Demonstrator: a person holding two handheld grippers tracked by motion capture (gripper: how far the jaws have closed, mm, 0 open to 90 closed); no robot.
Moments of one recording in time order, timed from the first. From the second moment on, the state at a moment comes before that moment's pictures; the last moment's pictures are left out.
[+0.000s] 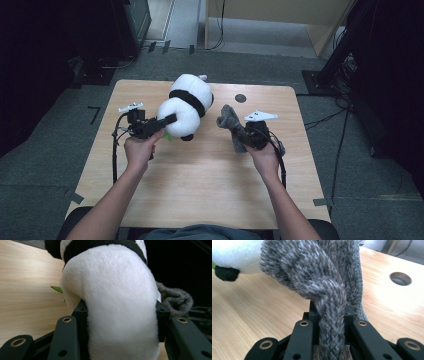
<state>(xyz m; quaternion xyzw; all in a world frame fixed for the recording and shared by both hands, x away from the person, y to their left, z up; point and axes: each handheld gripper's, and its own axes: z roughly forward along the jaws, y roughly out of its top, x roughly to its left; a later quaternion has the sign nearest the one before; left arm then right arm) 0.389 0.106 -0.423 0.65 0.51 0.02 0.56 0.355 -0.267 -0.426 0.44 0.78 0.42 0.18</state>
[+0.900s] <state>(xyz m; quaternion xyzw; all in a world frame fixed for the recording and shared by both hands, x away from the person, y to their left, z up) 0.422 0.171 -0.445 0.67 0.54 0.08 0.50 0.378 -0.345 -0.441 0.52 0.74 0.40 0.17</state>
